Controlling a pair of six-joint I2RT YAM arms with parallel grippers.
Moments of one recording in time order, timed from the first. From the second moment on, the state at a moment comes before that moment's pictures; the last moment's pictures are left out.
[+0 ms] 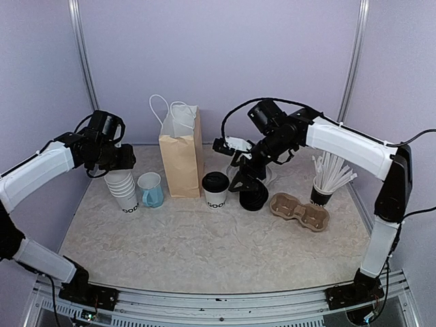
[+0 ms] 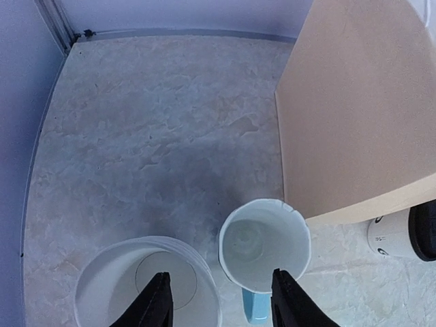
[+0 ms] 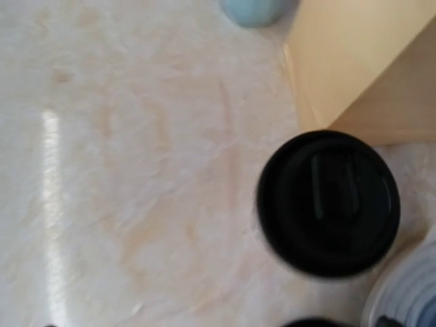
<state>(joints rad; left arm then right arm) -0.37 1.34 1.19 -0.63 -0.21 -0.33 0.75 1.87 1.81 -0.89 -0.39 -0.62</state>
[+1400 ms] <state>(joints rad) -0.44 1.43 1.35 -0.94 -0.42 -0.31 0.75 1.75 1.61 -0.82 -0.48 -0.68</state>
